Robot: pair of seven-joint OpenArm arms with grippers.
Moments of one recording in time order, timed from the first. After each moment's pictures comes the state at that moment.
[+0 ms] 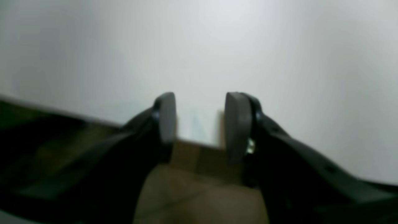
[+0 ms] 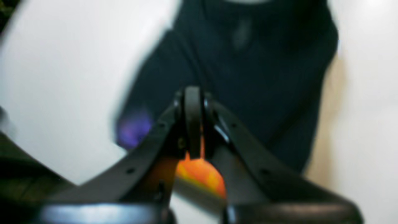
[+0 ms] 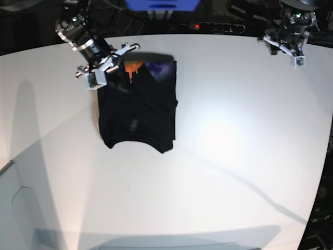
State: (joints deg) left arm 36.4 -5.8 -42.2 109.8 -21.2 -21.6 52.7; right arm -34.1 -9.5 12.6 118.7 15.0 39.1 -30.4
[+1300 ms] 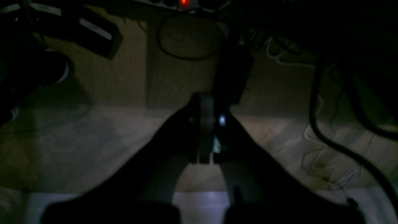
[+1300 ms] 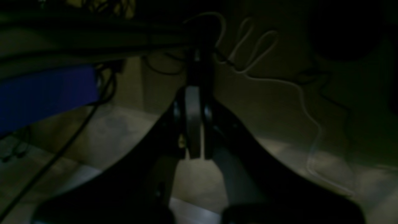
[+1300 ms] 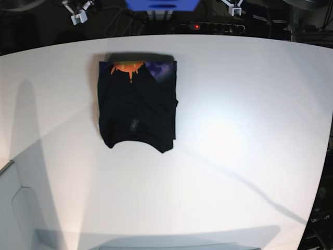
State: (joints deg) left arm 29.3 -7.9 -14.6 36.2 -6.5 -21.1 3.5; right arm -43.7 3.8 19.4 74.4 4.0 39.1 -15.4
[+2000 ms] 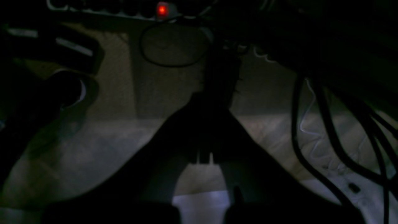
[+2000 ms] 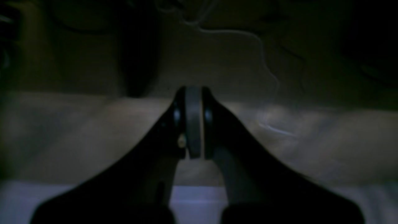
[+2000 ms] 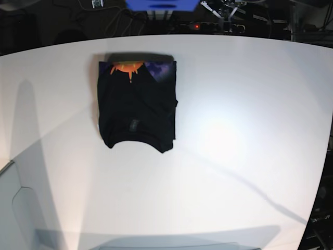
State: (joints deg) left arm 17.9 -8.3 -6.5 23.2 -6.9 -20.6 1.8; right arm -25.2 3.9 2.6 23.7 -8.6 -3.5 10.5
